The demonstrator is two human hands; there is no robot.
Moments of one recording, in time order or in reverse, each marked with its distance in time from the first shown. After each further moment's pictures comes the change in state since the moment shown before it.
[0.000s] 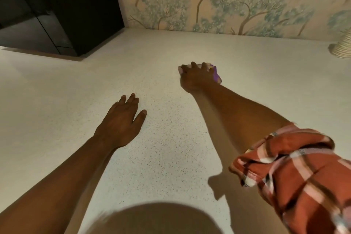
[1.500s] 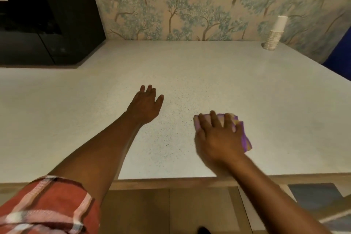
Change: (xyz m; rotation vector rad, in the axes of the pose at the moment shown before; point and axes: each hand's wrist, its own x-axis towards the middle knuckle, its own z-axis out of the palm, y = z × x) left_hand -0.019 -0.004 -0.013 -0.121 -0.070 0.230; right_hand -0.346 -0.084 0.005 -0.047 -0.056 0.293
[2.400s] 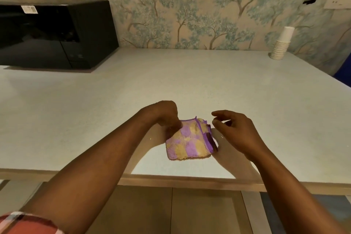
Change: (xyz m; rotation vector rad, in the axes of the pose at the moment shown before) left_hand -0.038 0.103 -0.056 0.119 -0.449 -0.037; right_hand 0.010 0.055 -0.039 0.825 0.176 -0.064
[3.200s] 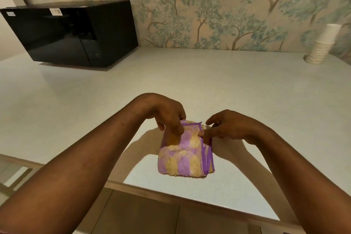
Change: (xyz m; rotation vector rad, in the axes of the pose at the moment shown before) left_hand -0.006 0.030 -0.043 -0.149 -0.339 -0.030; right_hand 0.090 -0.015 -0.015 -0.280 -0.636 0.018
